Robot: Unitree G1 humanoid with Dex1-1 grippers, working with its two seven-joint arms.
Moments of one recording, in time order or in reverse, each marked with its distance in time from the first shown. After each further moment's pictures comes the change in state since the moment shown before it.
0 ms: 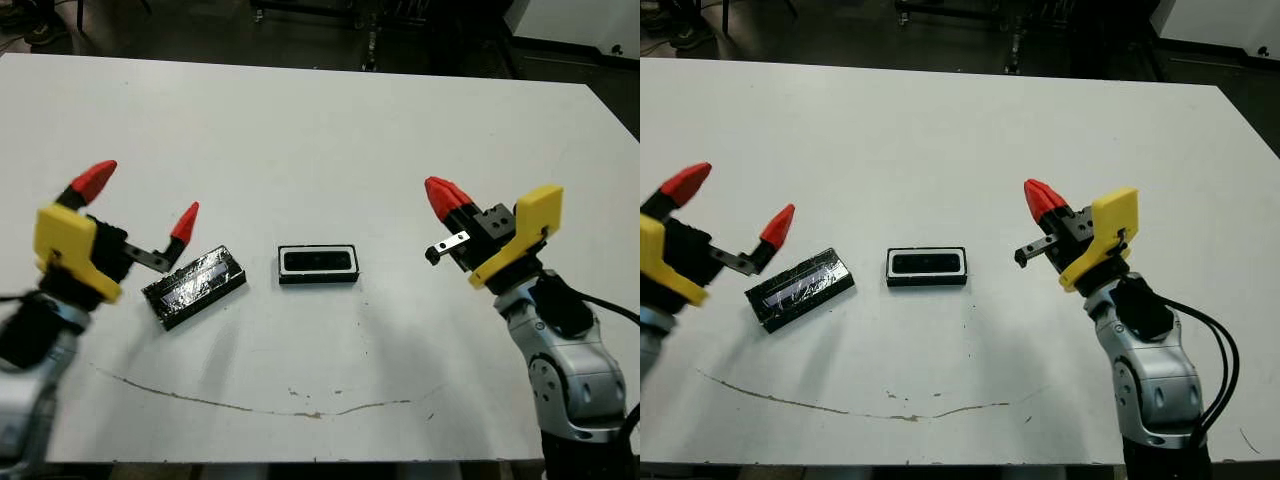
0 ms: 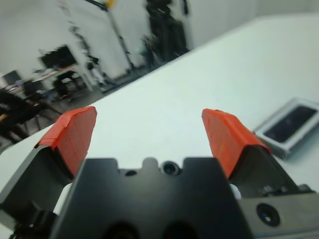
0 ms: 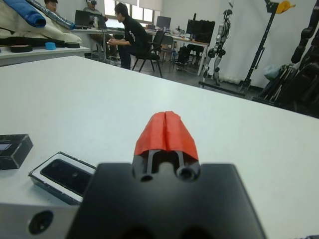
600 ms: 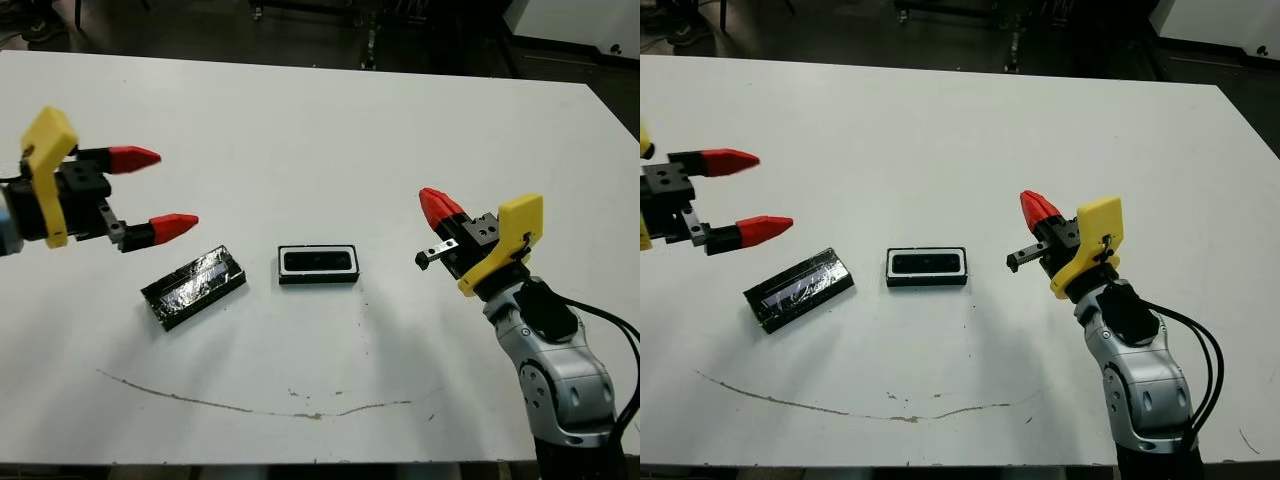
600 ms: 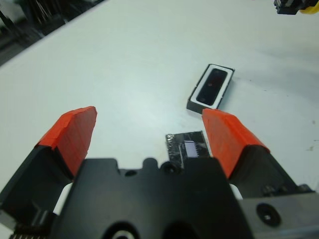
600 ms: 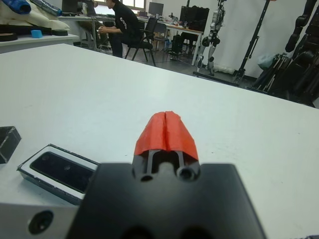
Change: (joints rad) left arm -0.368 0.234 -0.147 0.347 -0.164 0.258 -0.498; right arm 0.010 -0.001 0.031 -0.001 -0.026 0.025 -0.053
